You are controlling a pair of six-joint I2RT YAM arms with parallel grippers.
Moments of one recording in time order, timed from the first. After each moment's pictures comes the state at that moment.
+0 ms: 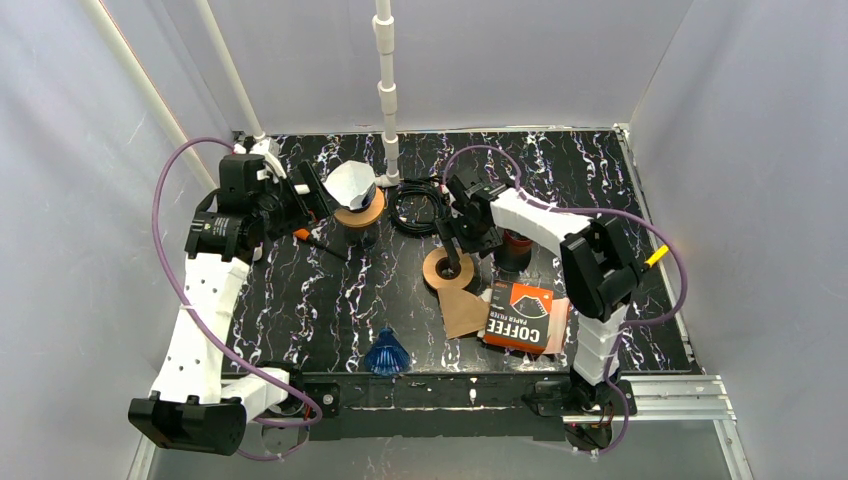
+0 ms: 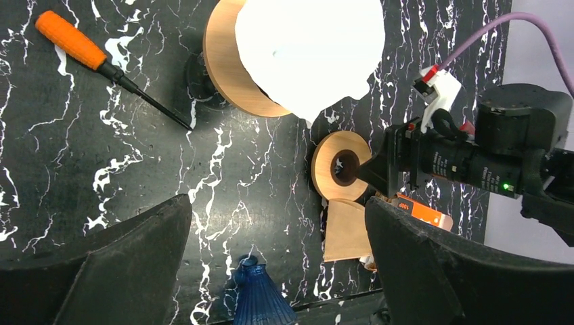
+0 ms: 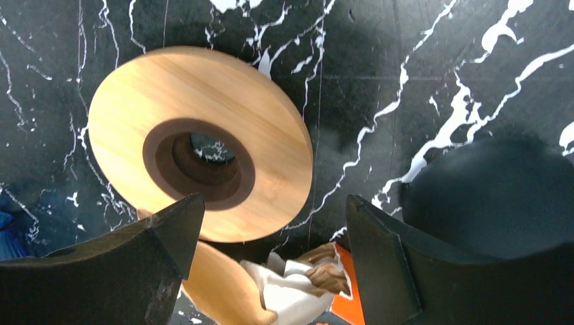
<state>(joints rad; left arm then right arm) -0.11 1.10 1.32 -0.91 0.20 -0.50 0.64 1.89 1.44 -0.82 -0.08 0.20</state>
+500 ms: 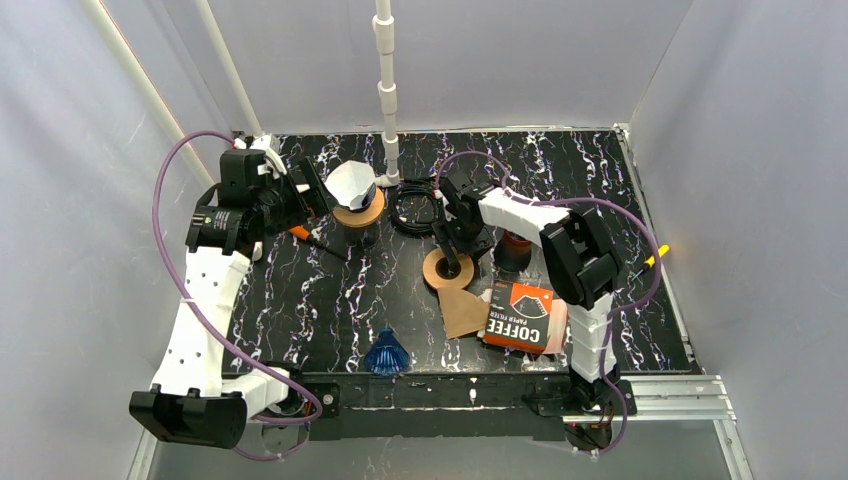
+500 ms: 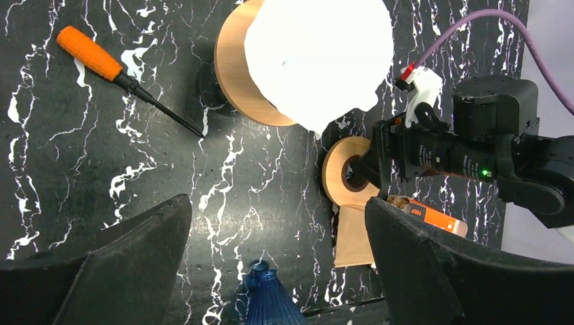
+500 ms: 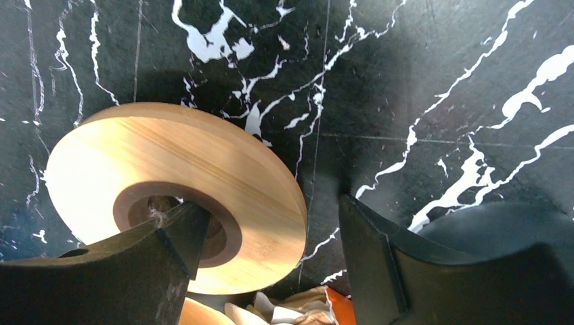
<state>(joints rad) -0.11 1.12 1.35 -0.92 0.17 -0.46 0.64 2.03 1.50 -0.80 -0.06 0.15</state>
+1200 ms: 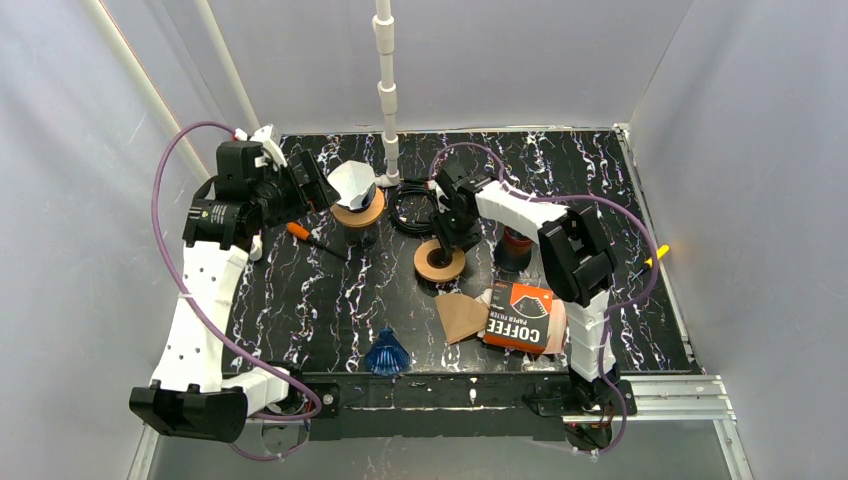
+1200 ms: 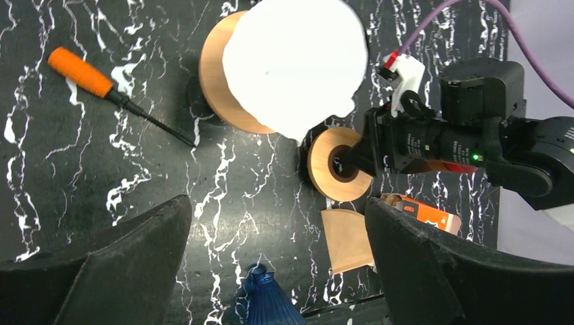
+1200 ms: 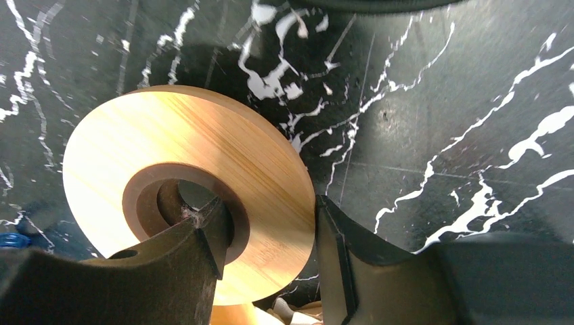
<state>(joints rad) -0.11 1.15 1.40 -0.93 0.19 -0.44 0.64 2.07 1.59 -0.81 -0.15 0.15</state>
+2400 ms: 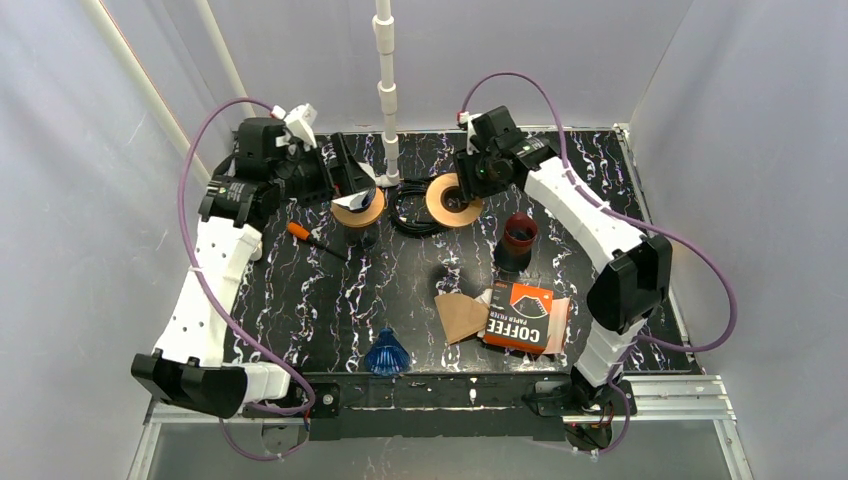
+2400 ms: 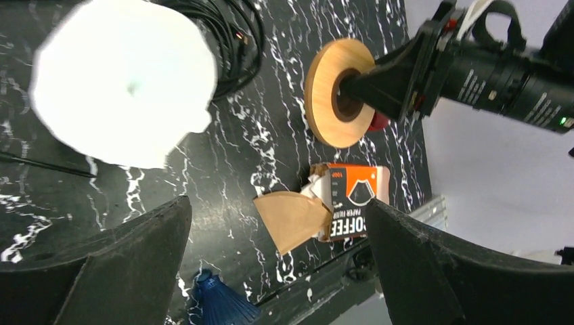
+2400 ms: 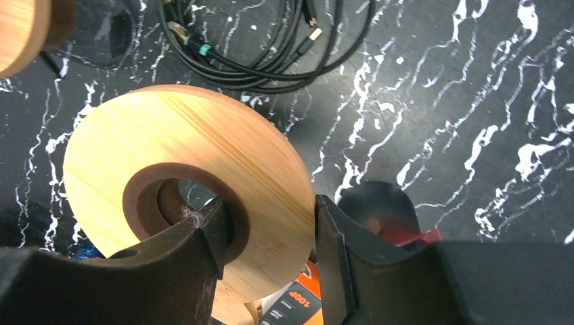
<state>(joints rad) -0.20 1.27 1.55 -0.88 0.41 -0.46 0.58 1.79 1.79 -0.89 -0.03 0.15</state>
